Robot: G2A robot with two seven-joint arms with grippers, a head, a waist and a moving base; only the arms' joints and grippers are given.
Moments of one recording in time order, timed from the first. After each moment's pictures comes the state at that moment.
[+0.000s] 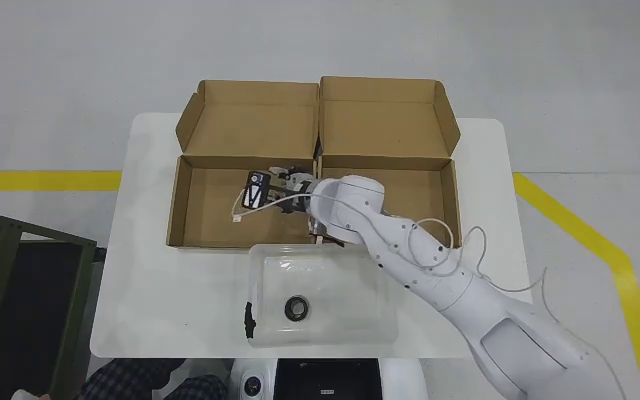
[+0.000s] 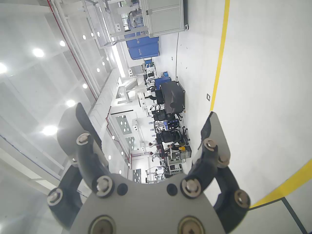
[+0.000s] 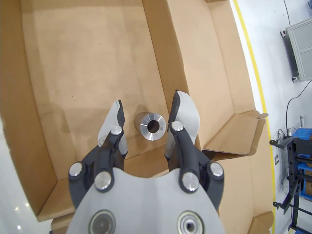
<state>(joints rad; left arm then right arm) -0.01 -0.37 -0.75 -1.25 2.03 -0.40 0.22 -0.63 -1.45 0.63 -1.38 -1.42 -0.44 0.60</state>
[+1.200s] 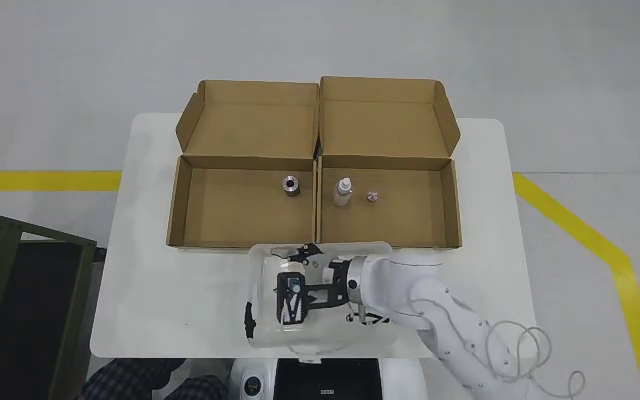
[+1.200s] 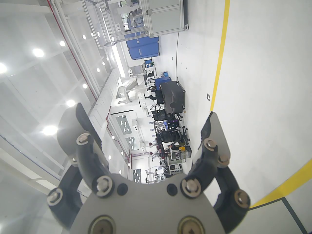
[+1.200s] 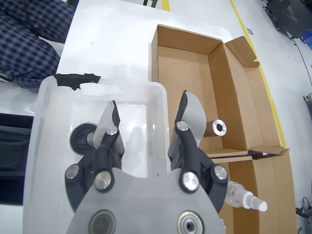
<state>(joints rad) -0.01 -0.37 -0.75 -1.25 2.03 -0.40 0.22 -1.18 -1.28 0.91 -1.99 -1.50 -0.88 0.53</state>
